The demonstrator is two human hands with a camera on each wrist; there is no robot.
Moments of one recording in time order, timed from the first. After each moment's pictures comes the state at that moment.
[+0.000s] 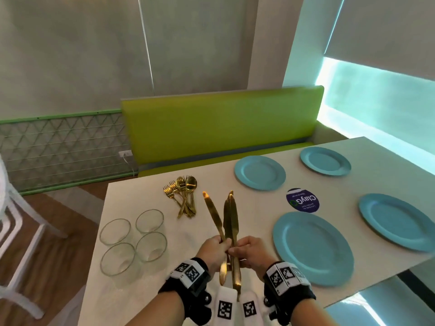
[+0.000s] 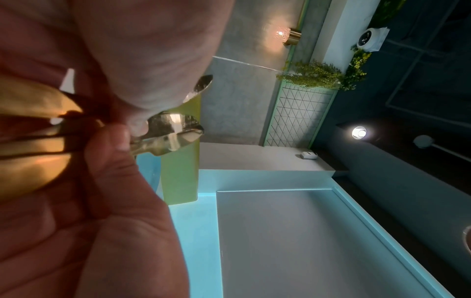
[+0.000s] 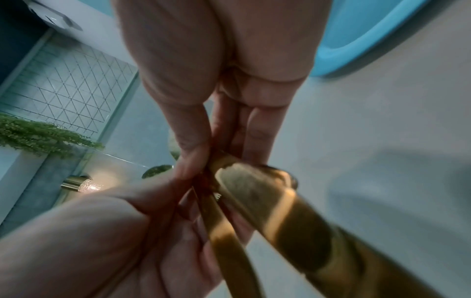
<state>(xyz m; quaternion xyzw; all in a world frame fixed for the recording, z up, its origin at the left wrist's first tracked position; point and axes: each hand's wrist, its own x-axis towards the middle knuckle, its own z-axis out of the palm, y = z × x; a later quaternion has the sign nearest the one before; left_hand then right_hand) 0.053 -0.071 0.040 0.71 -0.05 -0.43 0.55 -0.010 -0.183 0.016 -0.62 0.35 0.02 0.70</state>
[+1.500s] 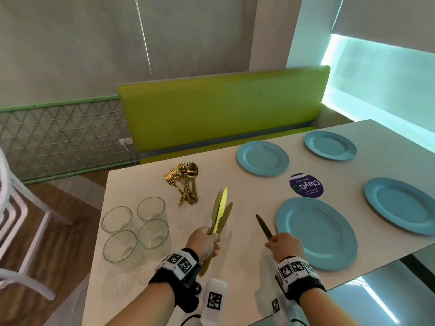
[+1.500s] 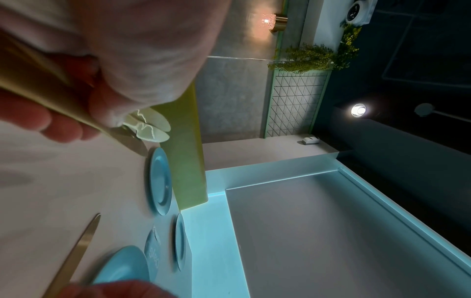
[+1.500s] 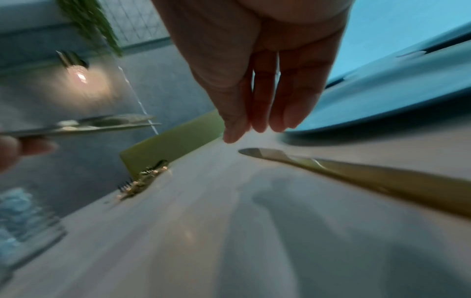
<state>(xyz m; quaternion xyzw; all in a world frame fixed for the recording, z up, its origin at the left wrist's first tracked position) 0.068 -0.054 0.018 0.78 -0.04 -0.37 0.51 -0.041 -0.225 -0.018 -0.82 0.50 0.07 0.28</state>
